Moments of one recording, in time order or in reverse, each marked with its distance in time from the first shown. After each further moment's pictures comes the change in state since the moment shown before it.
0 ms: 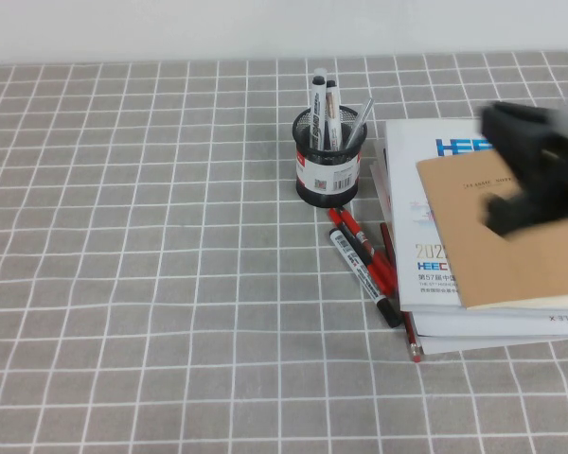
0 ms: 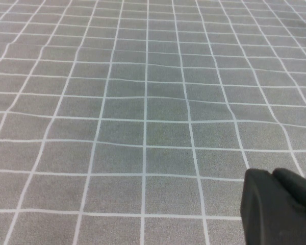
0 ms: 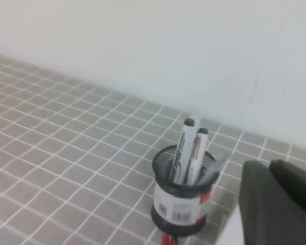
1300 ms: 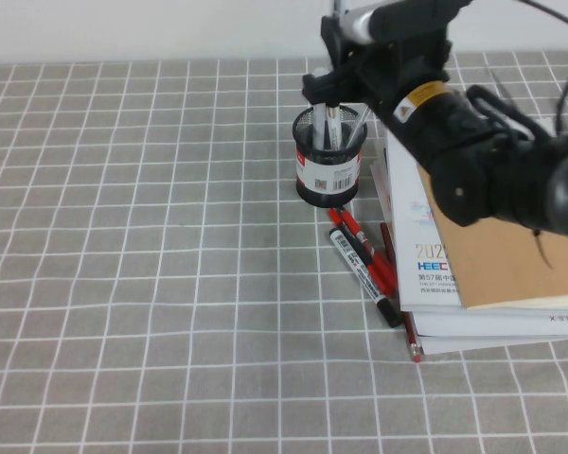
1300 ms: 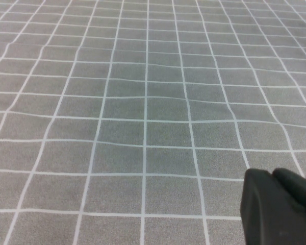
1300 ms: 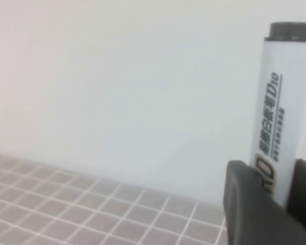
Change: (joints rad) right arm 0.021 0.832 -0.618 0.106 -0.438 0.000; left arm 0.000 0.000 0.000 0.000 0.000 0.000
